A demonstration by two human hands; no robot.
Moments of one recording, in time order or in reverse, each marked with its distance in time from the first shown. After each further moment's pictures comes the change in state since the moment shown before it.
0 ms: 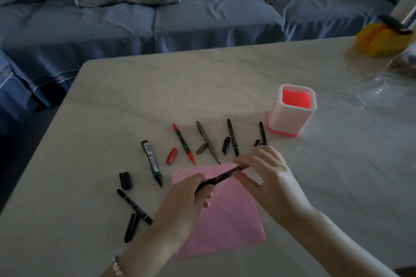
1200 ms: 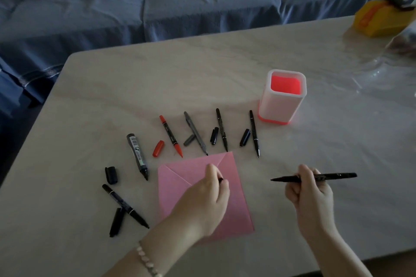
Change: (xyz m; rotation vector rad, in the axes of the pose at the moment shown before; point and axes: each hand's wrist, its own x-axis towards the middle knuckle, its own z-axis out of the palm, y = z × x) left_hand 0.012 0.029 0.046 0.190 -0.168 0.051; right_hand -0.056 0.036 -0.023 0.974 0.594 1.108
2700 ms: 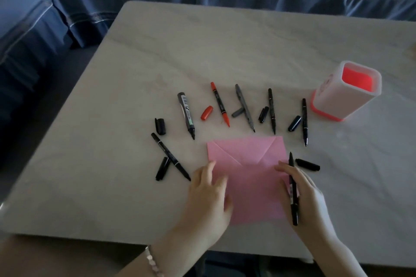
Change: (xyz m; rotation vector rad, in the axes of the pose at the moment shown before) left_hand -0.080 -0.057 0.014 0.099 0.166 -0.207; right_hand -0.051 0.044 0.017 -1.032 -0.600 -0.426
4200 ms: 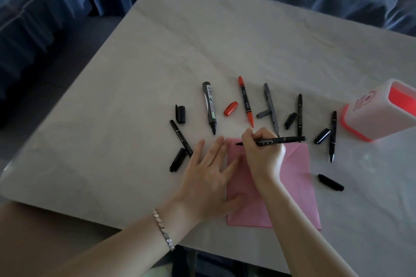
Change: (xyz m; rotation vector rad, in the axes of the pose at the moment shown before) left_hand 0.033 -0.051 0.008 0.352 0.134 0.224; right_hand 0.095 -0.053 0.096 0.275 0.283 -0.013
